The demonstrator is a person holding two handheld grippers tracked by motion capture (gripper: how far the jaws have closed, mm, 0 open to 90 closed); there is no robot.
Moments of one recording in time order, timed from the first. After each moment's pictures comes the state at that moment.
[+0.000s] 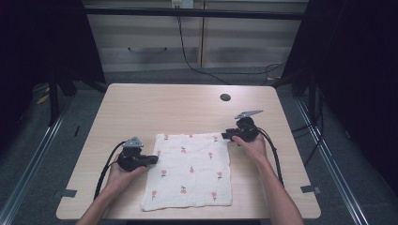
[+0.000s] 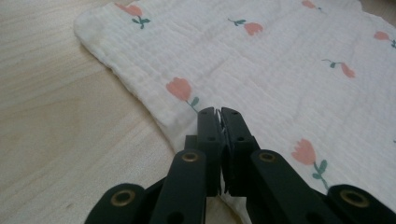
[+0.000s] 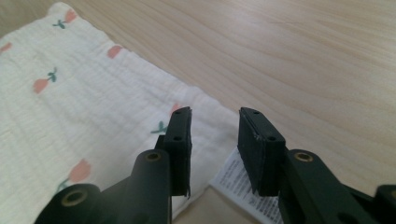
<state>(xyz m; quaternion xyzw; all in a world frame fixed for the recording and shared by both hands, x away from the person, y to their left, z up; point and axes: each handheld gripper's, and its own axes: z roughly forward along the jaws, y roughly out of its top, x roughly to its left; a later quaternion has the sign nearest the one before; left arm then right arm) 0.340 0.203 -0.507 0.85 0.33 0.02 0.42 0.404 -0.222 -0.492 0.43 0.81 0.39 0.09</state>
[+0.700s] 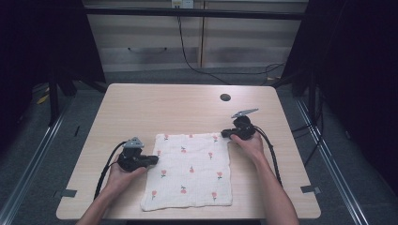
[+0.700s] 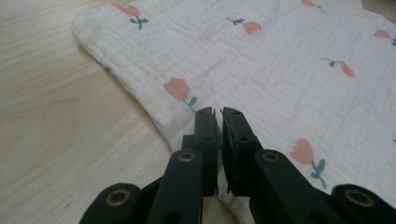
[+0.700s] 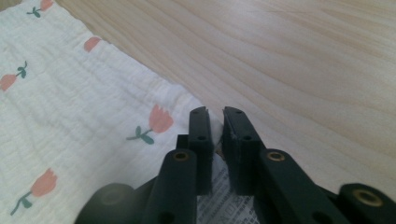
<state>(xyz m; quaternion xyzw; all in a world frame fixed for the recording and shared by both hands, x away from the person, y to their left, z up) 0.338 0.202 -0.506 0.85 0.33 0.03 0.41 0.417 -0.219 -0.504 0.43 0.82 0.37 0.08</state>
